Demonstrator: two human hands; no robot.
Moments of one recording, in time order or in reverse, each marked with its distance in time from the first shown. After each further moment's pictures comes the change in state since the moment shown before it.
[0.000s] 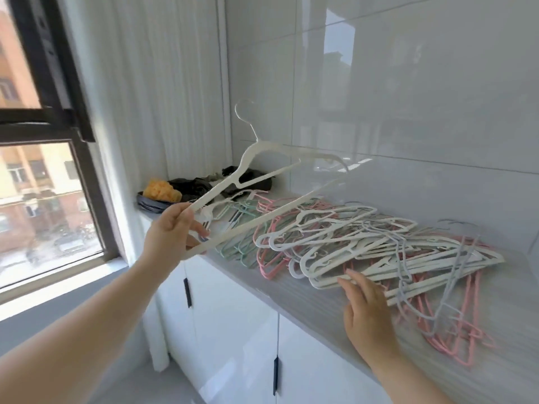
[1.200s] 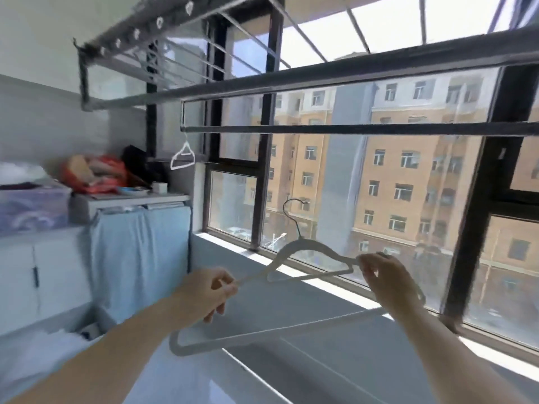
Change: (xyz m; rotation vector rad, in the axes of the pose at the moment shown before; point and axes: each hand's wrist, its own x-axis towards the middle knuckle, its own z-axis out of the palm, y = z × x) left_hand -0.596 0.105 -0.650 0.756 0.860 -0.503; right_hand -0.069 -0.839 -0.205 1.143 -0.587 -0.673
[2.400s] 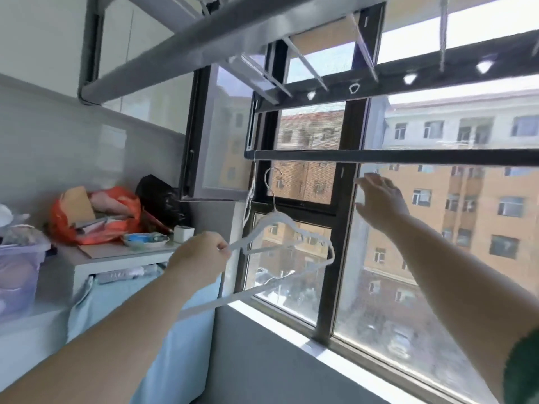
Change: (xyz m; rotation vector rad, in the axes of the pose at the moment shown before) left_hand 0.492 -0.311 -0.329 0.332 0.393 -0.059; right_hand 0.521 -0.309 0.385 -0.302 0.081 -0.179
